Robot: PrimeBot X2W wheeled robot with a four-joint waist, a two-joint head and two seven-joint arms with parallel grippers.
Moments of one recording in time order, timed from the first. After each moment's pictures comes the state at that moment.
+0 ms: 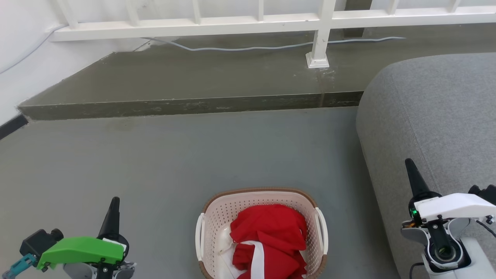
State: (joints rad) left arm -0.02 0.05 -0.04 0.26 -1.17 -0.10 -0.03; right arm -0.06 -0.09 0.03 0.30 1.18 0.09 -0.03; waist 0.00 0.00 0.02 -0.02
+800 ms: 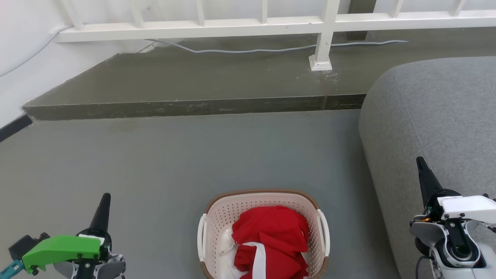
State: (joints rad) left arm -0.04 0.05 0.03 0.27 -1.45 -0.11 0.05; right arm -0.06 -0.06 -0.07 0.29 1.45 0.11 0.05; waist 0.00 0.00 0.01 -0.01
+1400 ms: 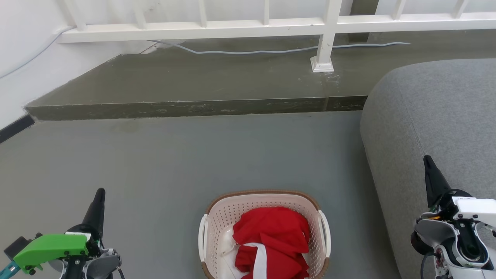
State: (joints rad) left arm -0.06 0.05 0.06 0.28 -1.61 -0.12 0.10; right arm -0.06 -0.04 -0.12 0.29 1.61 0.12 0.10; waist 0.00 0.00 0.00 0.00
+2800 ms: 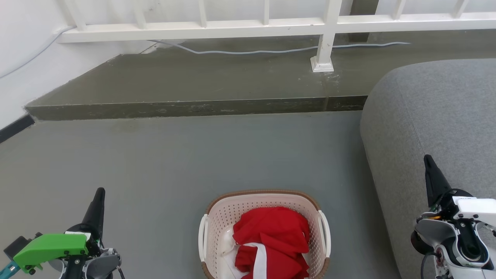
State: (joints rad) left arm -0.06 0.05 0.07 0.28 -1.61 -0.12 0.10; right arm -0.06 -0.04 -0.12 0.28 1.61 0.12 0.10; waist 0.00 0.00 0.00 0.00
